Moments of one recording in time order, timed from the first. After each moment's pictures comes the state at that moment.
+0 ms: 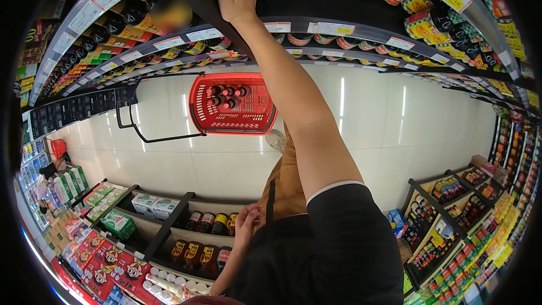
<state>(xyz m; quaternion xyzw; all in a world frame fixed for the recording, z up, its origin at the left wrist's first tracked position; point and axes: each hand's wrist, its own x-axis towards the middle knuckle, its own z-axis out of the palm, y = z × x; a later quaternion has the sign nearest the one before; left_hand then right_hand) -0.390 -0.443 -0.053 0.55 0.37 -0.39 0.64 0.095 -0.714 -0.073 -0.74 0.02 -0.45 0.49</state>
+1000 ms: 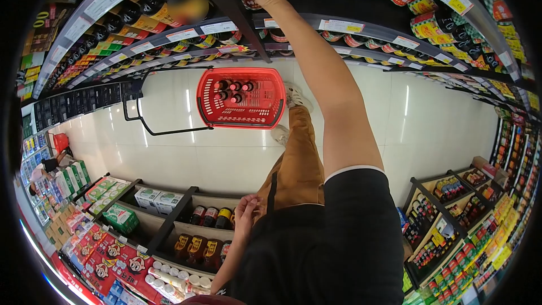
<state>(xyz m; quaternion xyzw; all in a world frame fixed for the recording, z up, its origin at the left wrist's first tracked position) -0.376 -0.424 -0.046 0.58 0.36 -0.38 0.63 0.128 -0.750 -0.115 -0.60 0.00 -0.23 0.76</state>
